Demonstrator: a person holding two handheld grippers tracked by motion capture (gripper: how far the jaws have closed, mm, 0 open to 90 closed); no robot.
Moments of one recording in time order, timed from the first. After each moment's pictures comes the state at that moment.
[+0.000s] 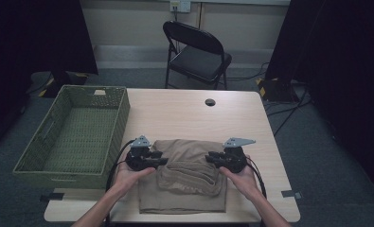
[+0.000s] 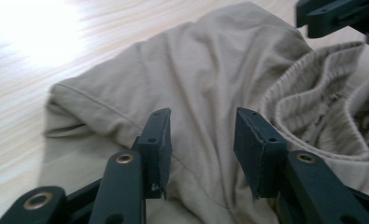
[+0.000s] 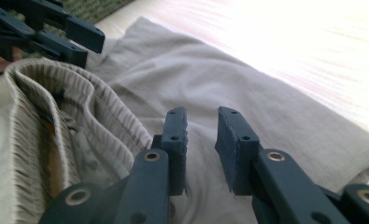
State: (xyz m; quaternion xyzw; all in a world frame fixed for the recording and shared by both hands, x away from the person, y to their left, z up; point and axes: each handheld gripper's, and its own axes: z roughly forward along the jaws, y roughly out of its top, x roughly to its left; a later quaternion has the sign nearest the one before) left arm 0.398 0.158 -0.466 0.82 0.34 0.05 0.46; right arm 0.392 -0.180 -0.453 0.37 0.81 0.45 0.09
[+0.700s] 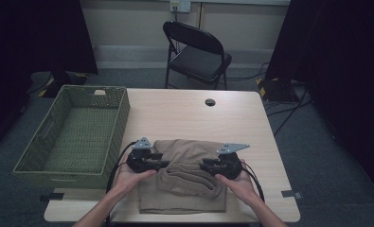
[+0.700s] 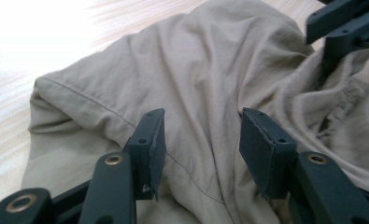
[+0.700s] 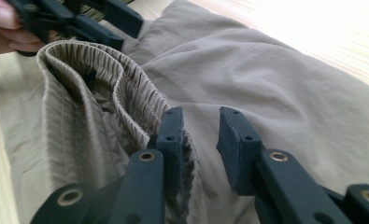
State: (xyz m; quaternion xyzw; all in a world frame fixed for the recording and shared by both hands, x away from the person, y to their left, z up) left arm 0.395 0.155 -0.470 0.83 0.34 0.05 0.45; right arm 0.376 -0.165 -0.455 0.33 0.83 0.45 0.06
